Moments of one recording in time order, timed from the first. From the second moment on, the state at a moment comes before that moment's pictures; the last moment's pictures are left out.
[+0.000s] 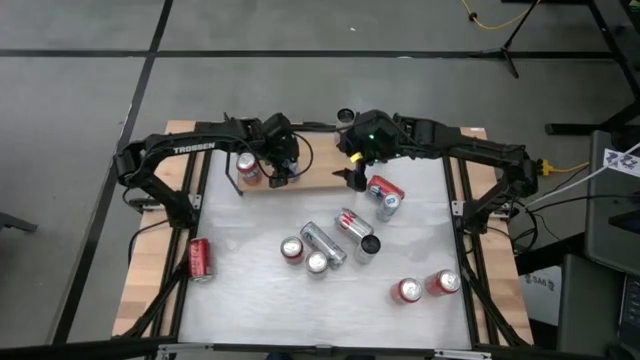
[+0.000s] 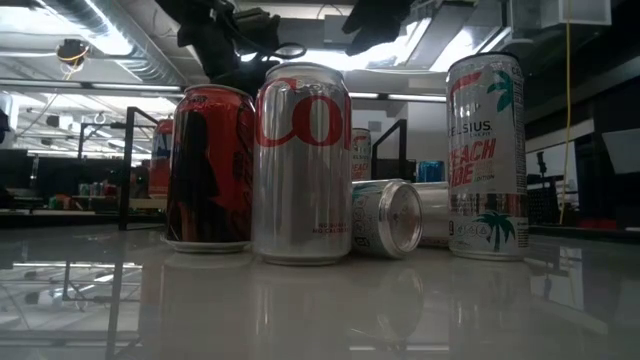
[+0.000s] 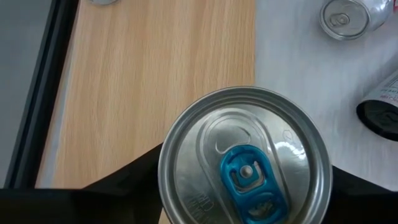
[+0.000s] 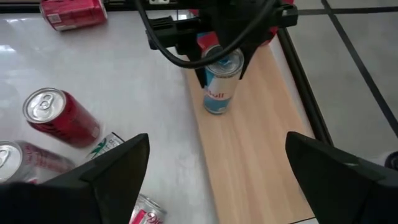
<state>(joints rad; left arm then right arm) 0.47 1.53 1.18 -0.70 0.10 0.30 -0.19 1.59 1.67 -0.81 -0.02 -0.11</state>
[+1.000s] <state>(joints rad) 0.47 1.53 1.18 -0.69 0.09 0.30 -0.19 1.59 1.67 -0.81 -0.02 -0.11</state>
